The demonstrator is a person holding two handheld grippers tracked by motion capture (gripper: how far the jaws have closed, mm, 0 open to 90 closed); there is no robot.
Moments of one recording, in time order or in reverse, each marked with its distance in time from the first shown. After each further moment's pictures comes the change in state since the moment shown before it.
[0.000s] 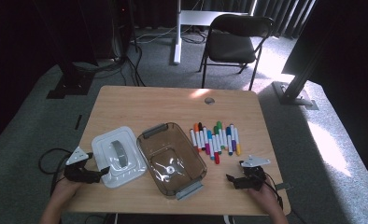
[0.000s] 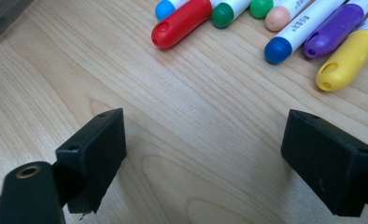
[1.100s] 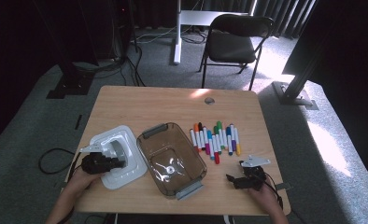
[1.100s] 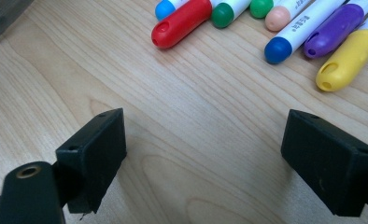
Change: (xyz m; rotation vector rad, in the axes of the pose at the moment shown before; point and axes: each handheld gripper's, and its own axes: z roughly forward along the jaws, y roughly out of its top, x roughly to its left) left arm -0.009 0.026 0.050 0.046 -0.459 0.015; right arm 0.000 0.000 0.000 0.001 0.000 0.000
